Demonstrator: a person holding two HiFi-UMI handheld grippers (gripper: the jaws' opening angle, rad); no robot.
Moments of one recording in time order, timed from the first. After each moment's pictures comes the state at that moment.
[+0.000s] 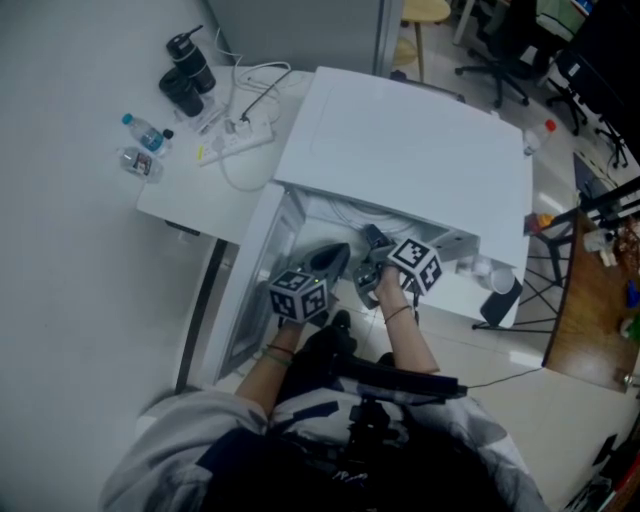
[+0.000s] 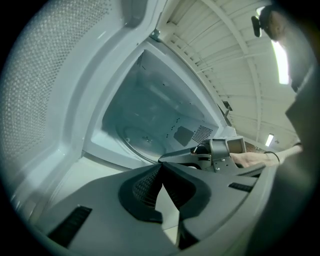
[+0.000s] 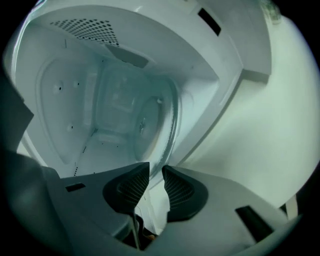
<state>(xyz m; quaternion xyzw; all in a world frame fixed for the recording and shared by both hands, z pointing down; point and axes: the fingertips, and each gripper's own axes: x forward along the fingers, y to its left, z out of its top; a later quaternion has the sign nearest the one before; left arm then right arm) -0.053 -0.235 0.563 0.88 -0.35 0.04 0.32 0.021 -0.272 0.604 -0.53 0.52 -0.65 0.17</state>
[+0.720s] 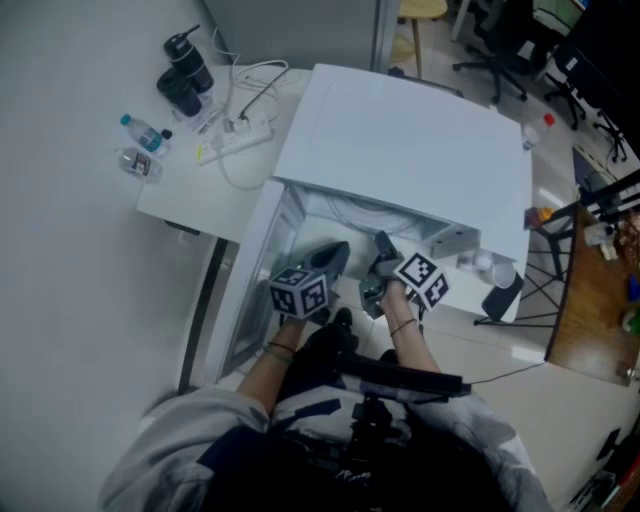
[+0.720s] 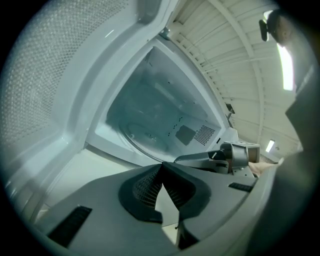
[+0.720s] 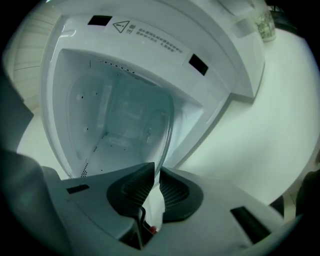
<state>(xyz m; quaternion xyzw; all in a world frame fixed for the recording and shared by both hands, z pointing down) -0.056 -0.232 0.575 0.87 -0.35 0.04 0.34 0.037 -0.249 0.584 -0.55 0.56 -0.59 0.19</state>
